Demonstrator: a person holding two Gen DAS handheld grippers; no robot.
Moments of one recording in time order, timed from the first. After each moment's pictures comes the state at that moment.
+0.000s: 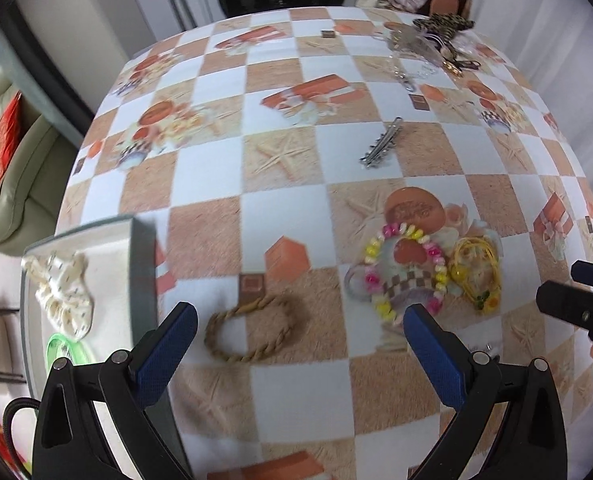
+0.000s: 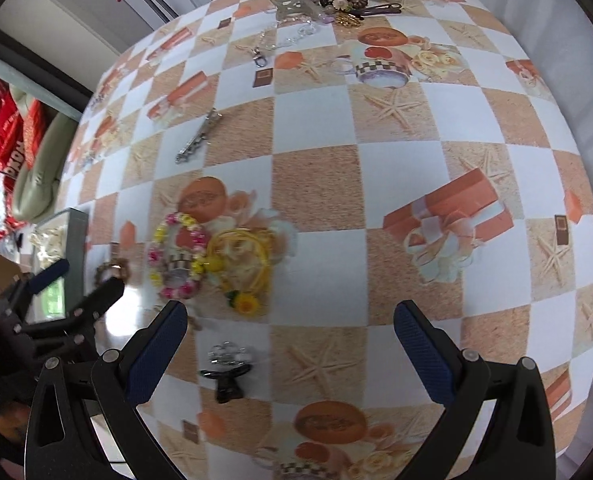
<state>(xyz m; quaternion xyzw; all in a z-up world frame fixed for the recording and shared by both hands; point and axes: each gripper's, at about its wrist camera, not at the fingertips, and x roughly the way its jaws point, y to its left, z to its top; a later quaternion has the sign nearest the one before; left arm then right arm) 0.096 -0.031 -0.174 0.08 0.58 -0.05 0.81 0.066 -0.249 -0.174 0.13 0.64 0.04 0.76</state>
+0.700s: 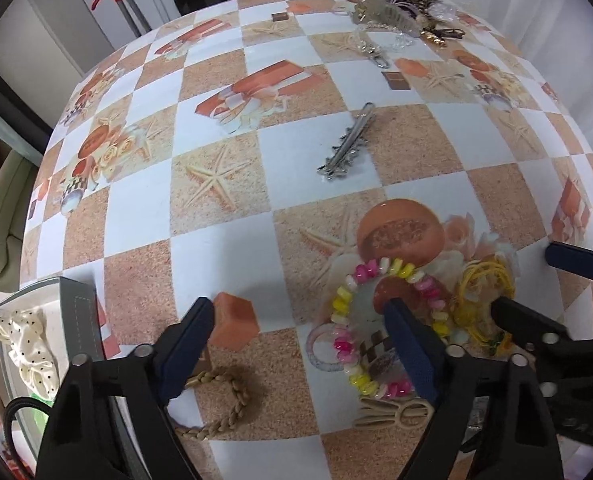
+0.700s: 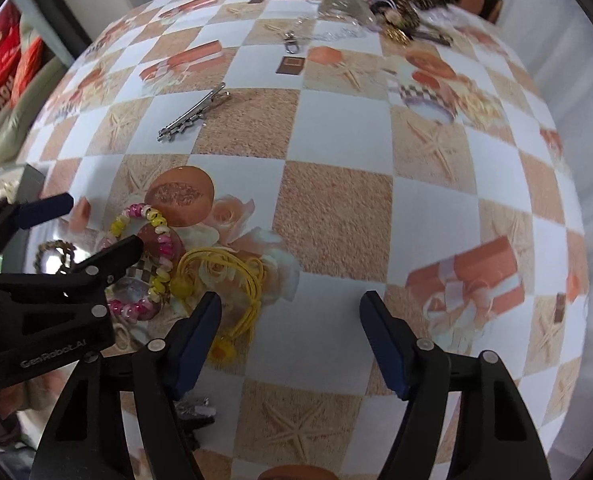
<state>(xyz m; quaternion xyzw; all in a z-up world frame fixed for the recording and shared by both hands) 0.129 -0.063 -0.212 0.11 0.59 -0.10 0.79 0.090 -0.211 -0.205 -0.02 0.63 0.04 0.78</state>
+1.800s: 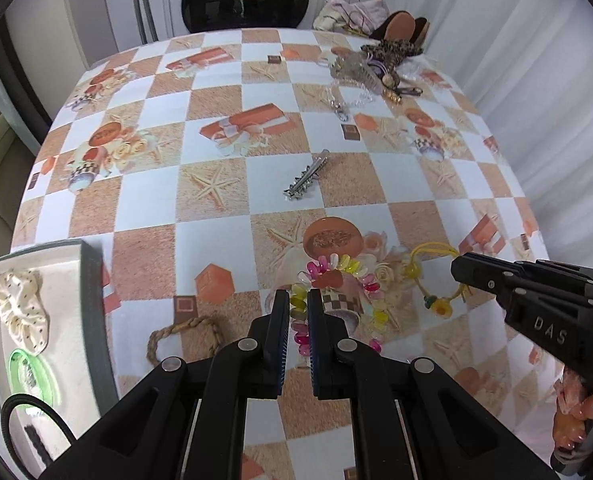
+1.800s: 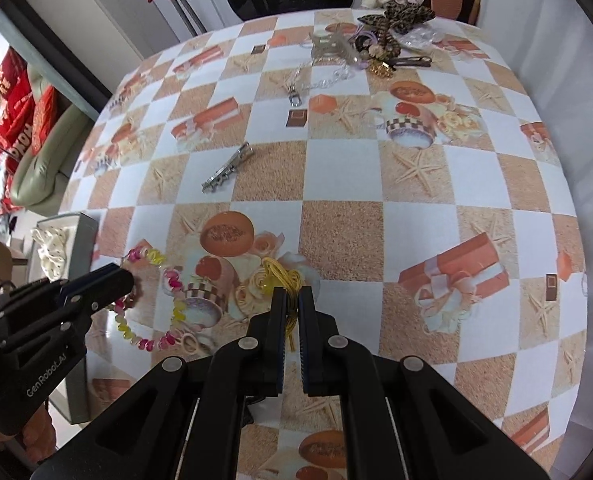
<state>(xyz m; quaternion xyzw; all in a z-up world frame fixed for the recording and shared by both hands) 0.091 -0.040 -0.143 0.00 0.57 -0.14 0.81 0.078 -0.226 -0.149 0.09 0.60 0.06 0.79</state>
